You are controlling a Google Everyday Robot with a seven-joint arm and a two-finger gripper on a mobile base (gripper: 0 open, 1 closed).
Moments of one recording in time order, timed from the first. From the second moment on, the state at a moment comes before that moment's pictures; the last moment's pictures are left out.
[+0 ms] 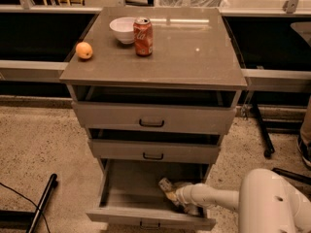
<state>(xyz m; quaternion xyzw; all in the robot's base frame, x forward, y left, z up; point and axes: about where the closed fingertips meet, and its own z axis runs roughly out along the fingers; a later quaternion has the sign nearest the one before) 0.588 -0.100 0.152 -0.29 0.89 0.17 0.31</state>
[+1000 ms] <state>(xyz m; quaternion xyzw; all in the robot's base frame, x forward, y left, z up) 0.581 -0.106 0.157 -0.29 0.89 0.14 0.31</state>
